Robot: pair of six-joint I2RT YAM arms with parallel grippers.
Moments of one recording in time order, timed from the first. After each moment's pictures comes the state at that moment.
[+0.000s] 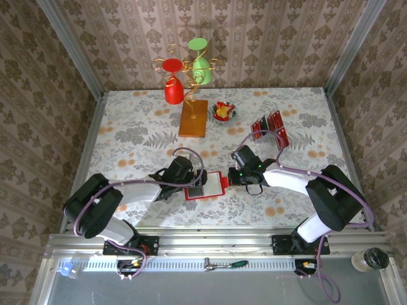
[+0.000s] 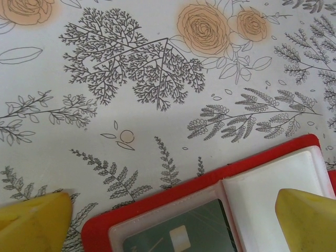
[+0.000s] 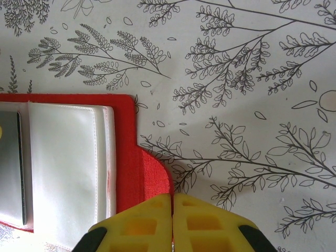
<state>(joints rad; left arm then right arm) -0.81 1.48 0.54 0.12 -0.11 -0.63 0.63 1.55 0.76 -0.25 -0.11 0.58</state>
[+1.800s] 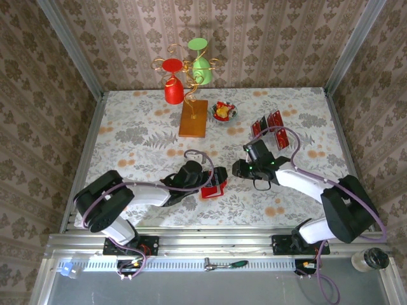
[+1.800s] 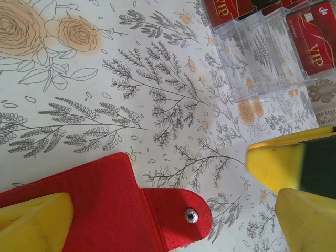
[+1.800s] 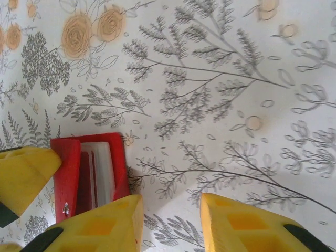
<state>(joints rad) -0.96 1.57 0.55 0.49 -0.02 -0.90 0.51 1.40 0.73 -0.28 -0.15 0.64</state>
